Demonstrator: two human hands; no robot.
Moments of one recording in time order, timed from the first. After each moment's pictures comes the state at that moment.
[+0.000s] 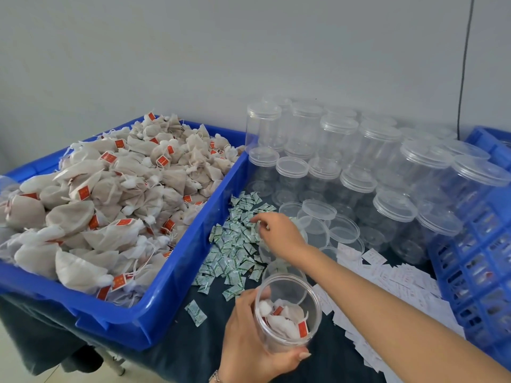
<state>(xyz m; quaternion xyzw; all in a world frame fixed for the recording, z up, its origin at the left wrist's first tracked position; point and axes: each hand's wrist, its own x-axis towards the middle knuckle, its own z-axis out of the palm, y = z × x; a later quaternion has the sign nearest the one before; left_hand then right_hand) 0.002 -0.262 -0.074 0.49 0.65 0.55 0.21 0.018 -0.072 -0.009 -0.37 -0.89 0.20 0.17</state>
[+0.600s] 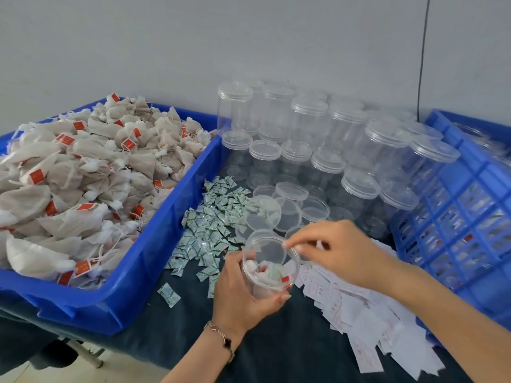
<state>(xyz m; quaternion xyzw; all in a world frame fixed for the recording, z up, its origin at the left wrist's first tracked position) 0.013 -0.229 -0.066 0.51 0.63 0.57 0.14 0.166 -0.151 0.080 -0.31 -0.91 0.23 0.14</state>
